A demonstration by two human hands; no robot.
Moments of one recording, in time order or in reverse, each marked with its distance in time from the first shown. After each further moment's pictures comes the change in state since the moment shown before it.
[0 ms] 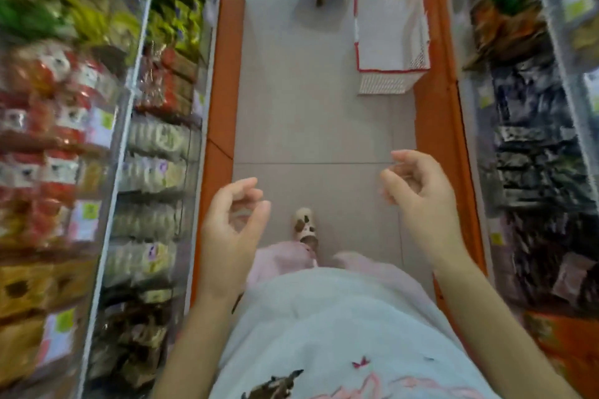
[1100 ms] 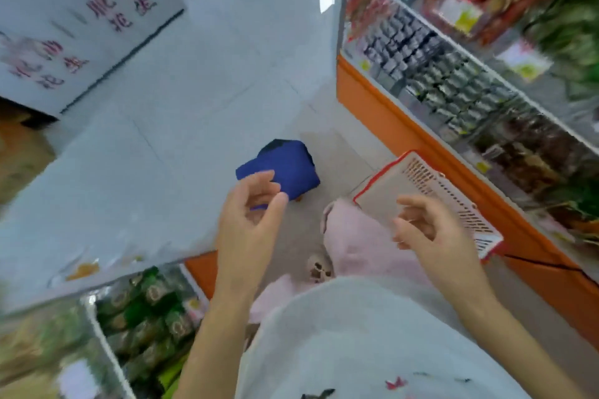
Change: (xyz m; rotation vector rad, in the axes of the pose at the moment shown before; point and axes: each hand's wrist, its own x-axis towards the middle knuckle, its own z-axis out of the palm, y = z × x) left_hand 1.012 0.347 0.356 0.223 -0.638 0.226; right_hand 0.888 -0.264 0.081 0.264 0.509 0.236
